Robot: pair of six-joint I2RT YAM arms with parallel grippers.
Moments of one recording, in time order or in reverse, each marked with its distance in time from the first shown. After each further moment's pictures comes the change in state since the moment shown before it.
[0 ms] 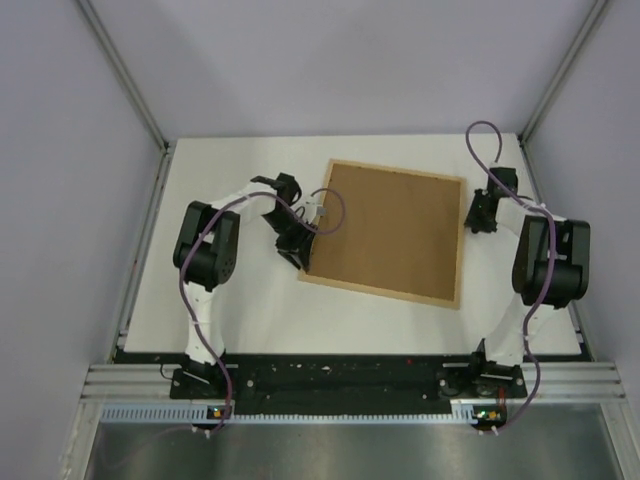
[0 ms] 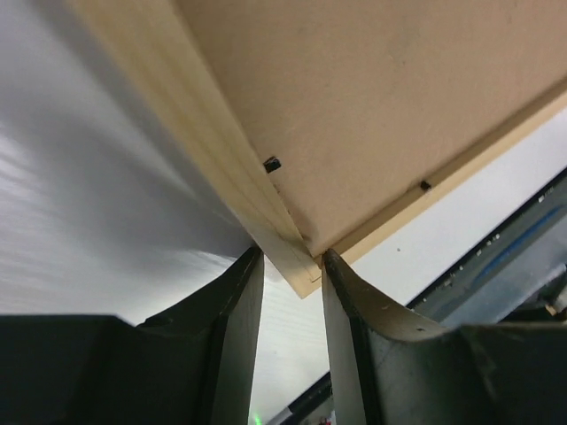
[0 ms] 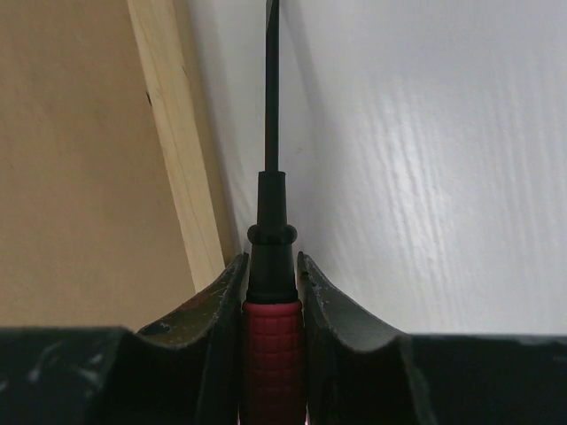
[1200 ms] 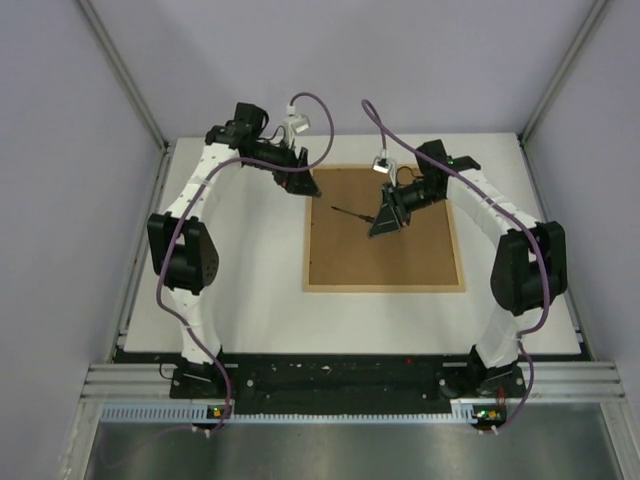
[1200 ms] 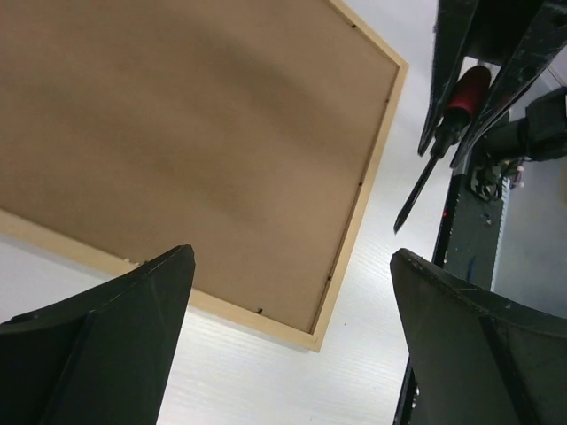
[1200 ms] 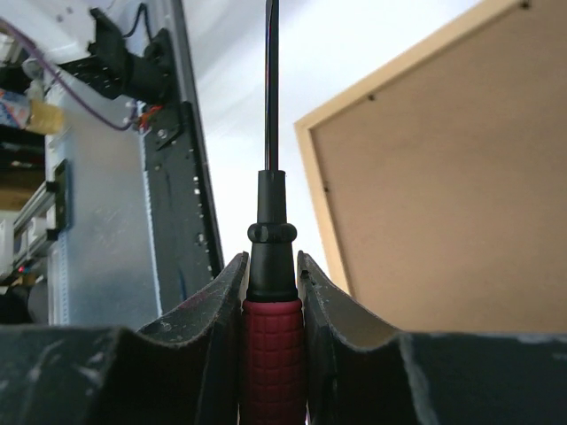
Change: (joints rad) left arm 0.139 -0.115 0.399 0.026 0.455 0.152; right arm 0.432 -0.023 0.395 -0.643 -1.083 -0.650
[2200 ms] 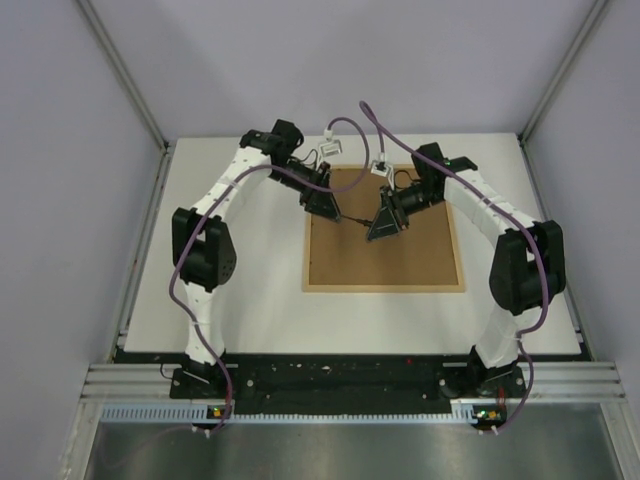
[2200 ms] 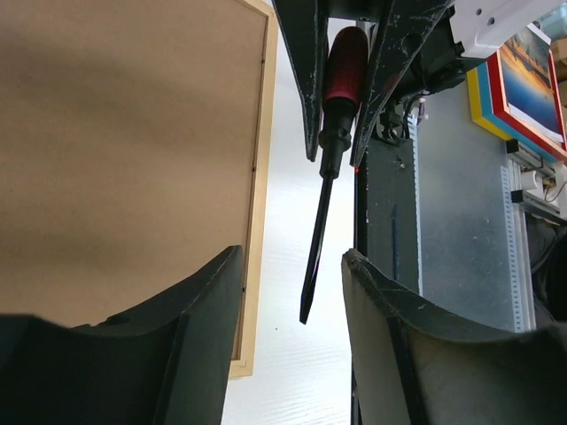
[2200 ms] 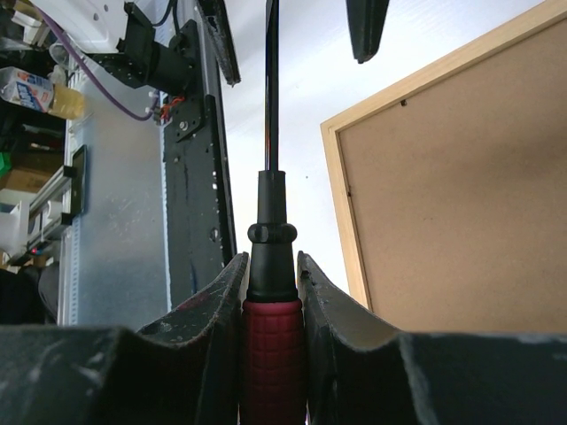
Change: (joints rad) left arm -0.161 0.089 0.063 -0.270 0.185 0.249; right arm 0.039 0.007 0.000 -0.060 -0.076 -0.076
